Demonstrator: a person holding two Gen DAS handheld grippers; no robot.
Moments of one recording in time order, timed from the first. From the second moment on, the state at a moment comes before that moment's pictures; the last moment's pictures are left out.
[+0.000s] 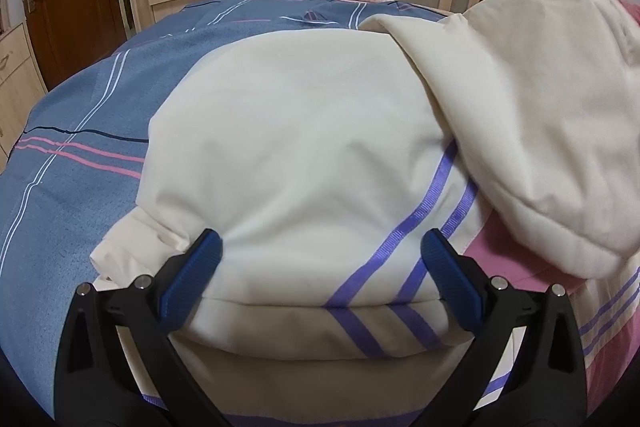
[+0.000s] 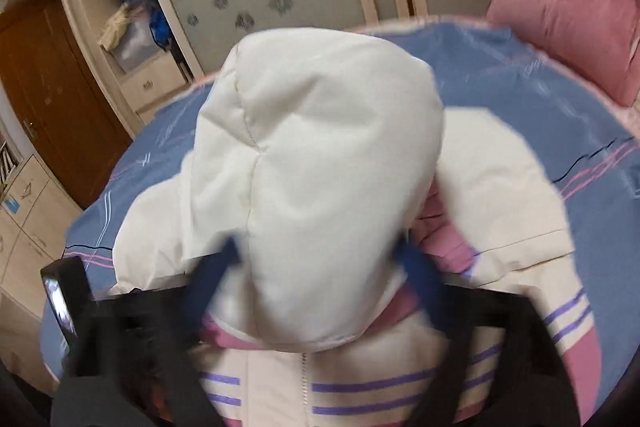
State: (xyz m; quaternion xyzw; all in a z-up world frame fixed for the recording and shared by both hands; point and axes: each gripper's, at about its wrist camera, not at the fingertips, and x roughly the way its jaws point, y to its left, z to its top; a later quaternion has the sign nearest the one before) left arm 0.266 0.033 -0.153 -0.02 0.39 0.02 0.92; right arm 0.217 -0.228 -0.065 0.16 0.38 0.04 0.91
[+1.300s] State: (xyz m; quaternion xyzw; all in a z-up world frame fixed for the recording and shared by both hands) left arm 0.262 0.027 -0.153 -0.02 0.39 0.02 0.92; right arm 0.285 -0.258 -0.090 0.16 0.41 -0.02 0.90
